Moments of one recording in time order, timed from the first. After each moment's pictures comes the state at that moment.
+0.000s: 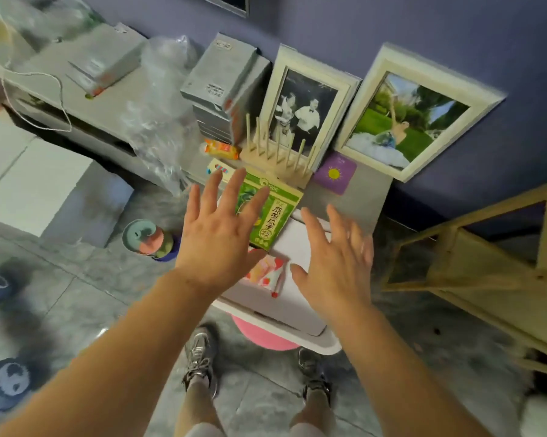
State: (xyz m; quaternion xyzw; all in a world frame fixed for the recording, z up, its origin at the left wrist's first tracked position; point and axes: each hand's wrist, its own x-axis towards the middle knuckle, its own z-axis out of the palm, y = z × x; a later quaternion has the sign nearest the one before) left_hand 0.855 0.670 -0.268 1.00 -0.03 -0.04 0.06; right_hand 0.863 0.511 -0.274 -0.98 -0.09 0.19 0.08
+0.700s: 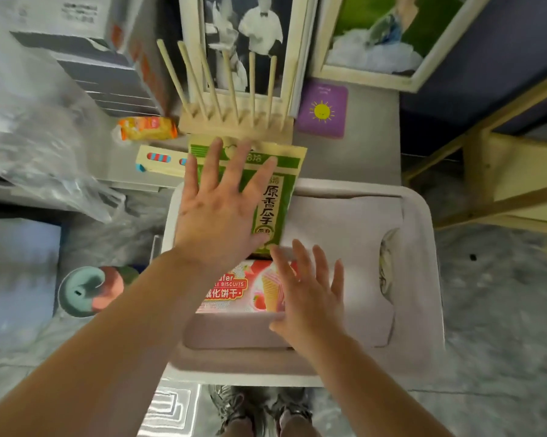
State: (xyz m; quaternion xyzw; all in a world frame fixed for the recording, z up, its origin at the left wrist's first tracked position) left_hand 0.956 0.689 -0.459 0.97 -0.22 -0.04 0.04; right_hand 0.855 0.561 -0.502 -0.97 -0.01 0.24 0.11
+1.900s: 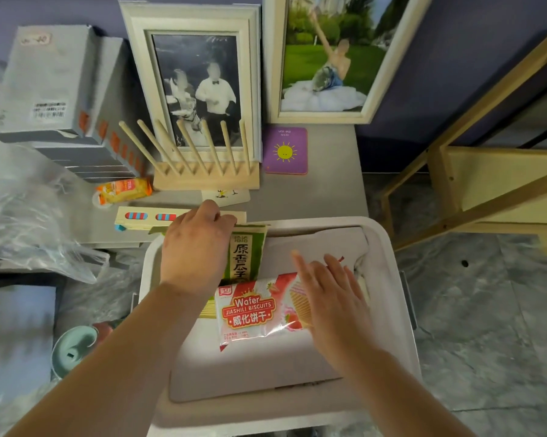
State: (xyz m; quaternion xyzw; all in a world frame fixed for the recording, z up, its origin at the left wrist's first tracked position) left_hand 0.980 0.657 -0.446 0.98 -0.19 -0.02 0.04; right_hand 0.870 0.495 -0.477 -0.99 0.00 0.11 0.05
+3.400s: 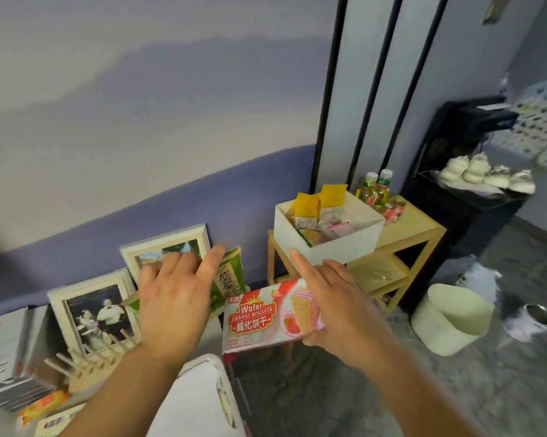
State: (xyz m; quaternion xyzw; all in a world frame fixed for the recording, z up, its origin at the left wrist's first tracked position) left_hand 0.841 0.437 -0.043 0.91 -0.35 0.23 0.06; right_hand 0.719 0.275 -0.034 -0.98 0.14 -0.01 0.14
